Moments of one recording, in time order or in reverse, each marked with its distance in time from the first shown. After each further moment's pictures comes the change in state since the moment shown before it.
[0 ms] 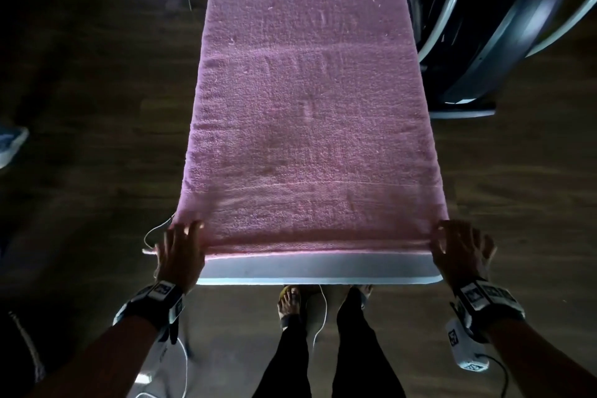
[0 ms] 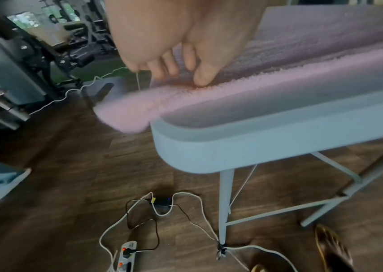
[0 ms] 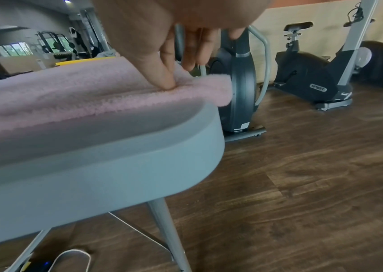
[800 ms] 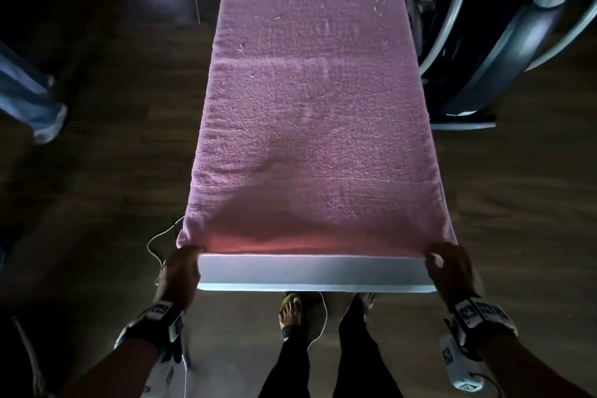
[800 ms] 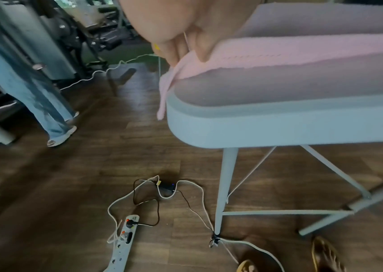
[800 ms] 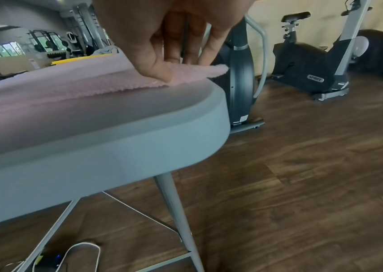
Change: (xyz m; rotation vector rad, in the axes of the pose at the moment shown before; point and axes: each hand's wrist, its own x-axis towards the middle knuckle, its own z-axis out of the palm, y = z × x) left_hand -0.021 -0.016 0.006 -0.362 0.100 -0.063; right_hand -0.014 -0.010 0.013 0.374 0.121 -0.085
